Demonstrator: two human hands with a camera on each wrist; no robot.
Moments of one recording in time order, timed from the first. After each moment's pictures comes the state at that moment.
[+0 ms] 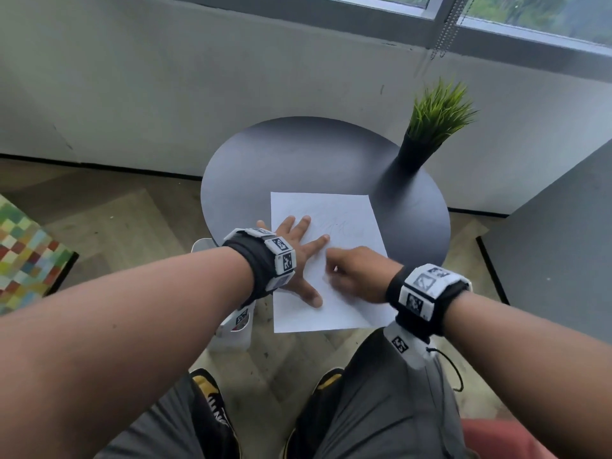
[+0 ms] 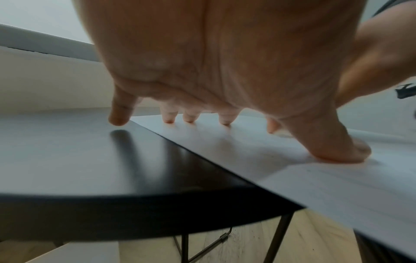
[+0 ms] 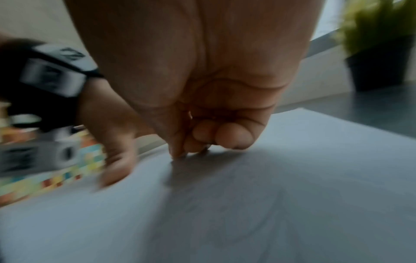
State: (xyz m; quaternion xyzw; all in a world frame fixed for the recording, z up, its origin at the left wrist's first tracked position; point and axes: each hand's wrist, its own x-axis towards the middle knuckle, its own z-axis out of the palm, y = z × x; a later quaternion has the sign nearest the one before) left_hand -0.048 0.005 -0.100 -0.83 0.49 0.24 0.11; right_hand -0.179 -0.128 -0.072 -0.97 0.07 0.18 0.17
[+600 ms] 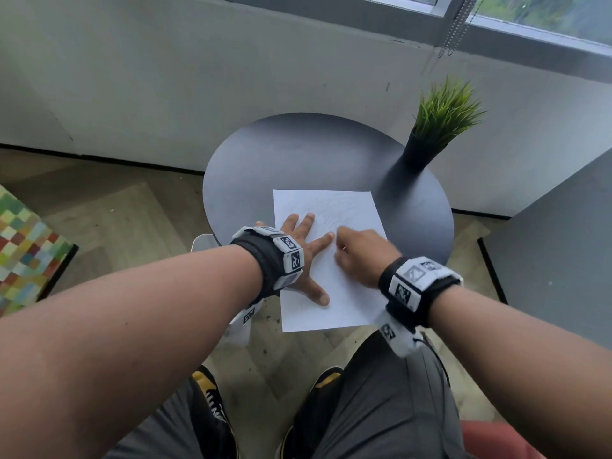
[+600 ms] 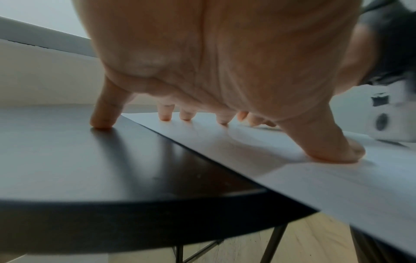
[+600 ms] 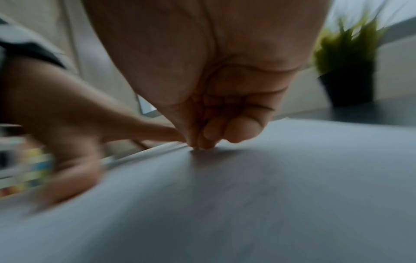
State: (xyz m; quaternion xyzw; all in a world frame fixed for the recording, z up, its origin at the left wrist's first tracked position) left_hand -0.052 0.001 -0.098 -0.84 0.48 0.24 0.09; right_hand -0.158 -0.136 -0.078 -0.97 0.17 0.11 0.13
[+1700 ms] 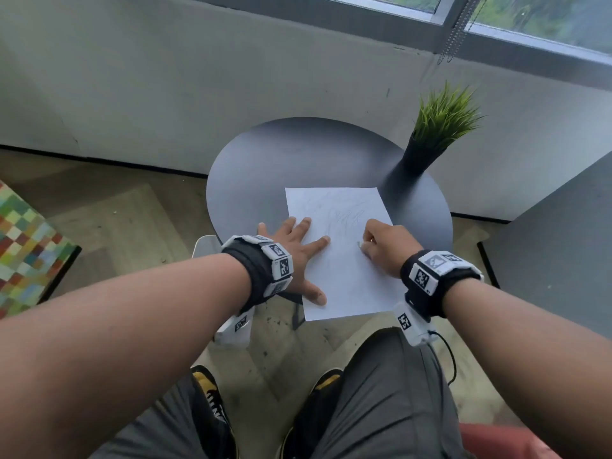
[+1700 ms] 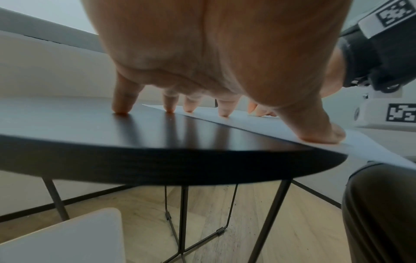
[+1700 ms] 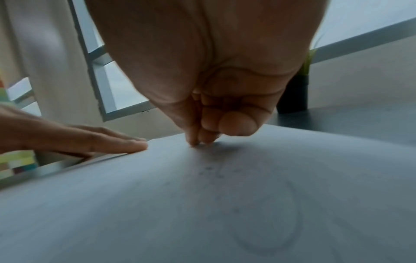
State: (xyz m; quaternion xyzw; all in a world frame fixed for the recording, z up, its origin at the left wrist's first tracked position) left_hand -0.054 0.013 -0.093 -0.84 0.48 0.24 0.08; right_hand -0.167 -0.180 -0.081 -0.95 0.26 0.08 0.16
